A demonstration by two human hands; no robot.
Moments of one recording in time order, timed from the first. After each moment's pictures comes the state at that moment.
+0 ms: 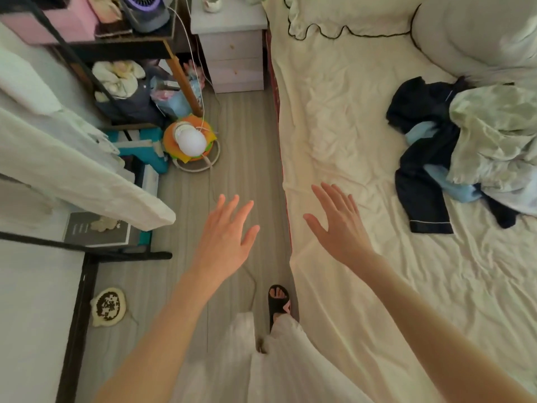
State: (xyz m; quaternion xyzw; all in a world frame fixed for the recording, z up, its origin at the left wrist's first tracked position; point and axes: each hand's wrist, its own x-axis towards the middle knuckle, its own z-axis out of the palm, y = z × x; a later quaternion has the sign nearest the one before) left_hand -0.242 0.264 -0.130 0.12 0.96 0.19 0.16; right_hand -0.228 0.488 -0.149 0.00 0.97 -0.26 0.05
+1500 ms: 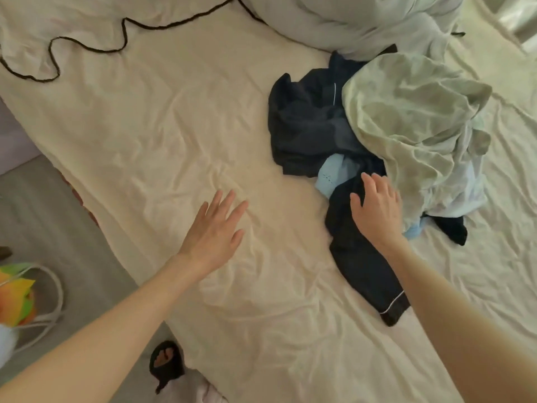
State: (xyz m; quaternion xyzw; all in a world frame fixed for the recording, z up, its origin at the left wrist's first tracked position) left_hand -0.714 0.631 -0.364 0.50 0.83 0.05 0.25; right_hand -0.531 0.873 -0.339 0.47 0.88 -0.07 0.06
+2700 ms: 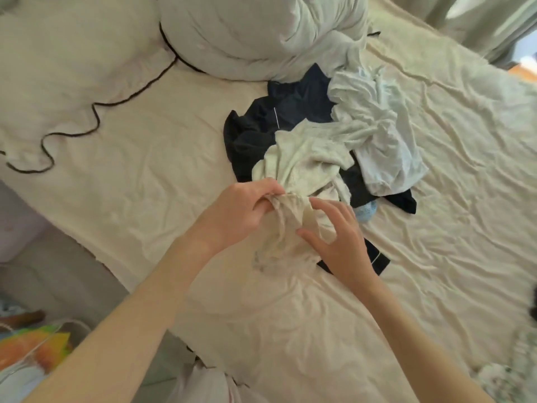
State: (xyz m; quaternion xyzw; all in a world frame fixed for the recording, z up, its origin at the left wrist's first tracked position) left_hand -0.677 0.730 -0.161 0.58 0.68 0.34 0.29; right_hand -0.482 0.797 -0.204 0.39 0.83 -0.33 -0.20
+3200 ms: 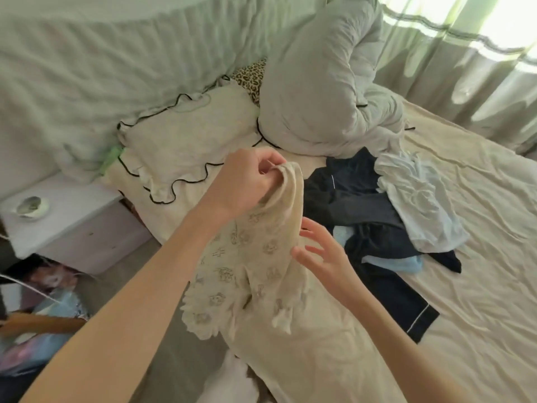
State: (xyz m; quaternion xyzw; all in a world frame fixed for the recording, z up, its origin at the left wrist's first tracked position) left_hand -0.757 0.602 0.022 0.47 0.74 0.45 0.19; right_hand -0.577 0.659 -0.084 0.27 0.75 -0.59 -0.15
